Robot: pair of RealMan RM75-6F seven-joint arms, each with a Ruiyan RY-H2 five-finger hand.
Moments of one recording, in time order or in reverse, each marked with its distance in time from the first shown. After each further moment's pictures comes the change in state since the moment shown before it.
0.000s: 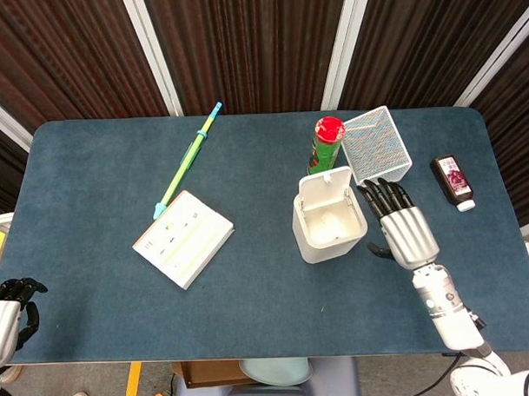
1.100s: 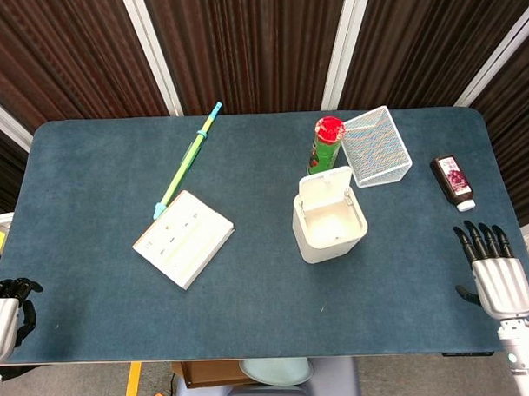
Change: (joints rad) left arm -0.008 -0.020 -0.013 0.009 -0.069 -0.038 0.047; right arm -0.293 0.103 -0.156 0.142 -0.028 0.167 0.064
